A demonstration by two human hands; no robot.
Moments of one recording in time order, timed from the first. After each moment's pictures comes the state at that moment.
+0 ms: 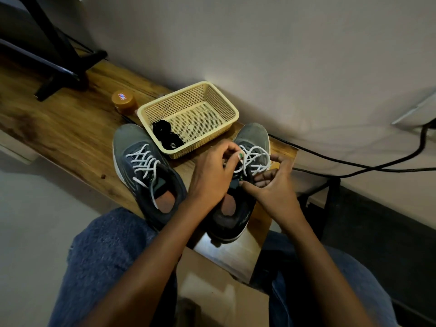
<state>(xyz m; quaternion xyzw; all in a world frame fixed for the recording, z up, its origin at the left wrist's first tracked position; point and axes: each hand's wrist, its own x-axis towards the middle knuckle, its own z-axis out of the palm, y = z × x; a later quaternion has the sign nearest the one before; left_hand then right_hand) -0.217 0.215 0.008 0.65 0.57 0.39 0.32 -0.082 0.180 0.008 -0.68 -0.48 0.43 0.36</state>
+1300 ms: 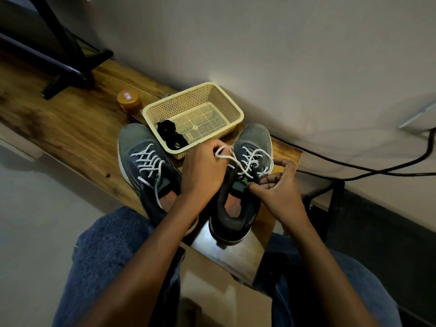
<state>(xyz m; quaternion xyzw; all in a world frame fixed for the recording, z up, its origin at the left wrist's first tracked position) -0.232 0.223 0.014 0.60 0.66 0.34 0.29 -0.082 0.181 0.010 -0.68 -0.46 0.43 0.37</state>
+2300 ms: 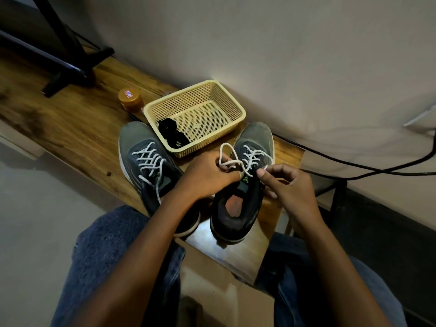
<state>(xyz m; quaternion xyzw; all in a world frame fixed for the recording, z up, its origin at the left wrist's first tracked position) -0.244 0.221 0.013 0.61 0.62 0.22 0.45 -0.074 0.179 0.019 -0.65 -0.41 0.48 0.42</state>
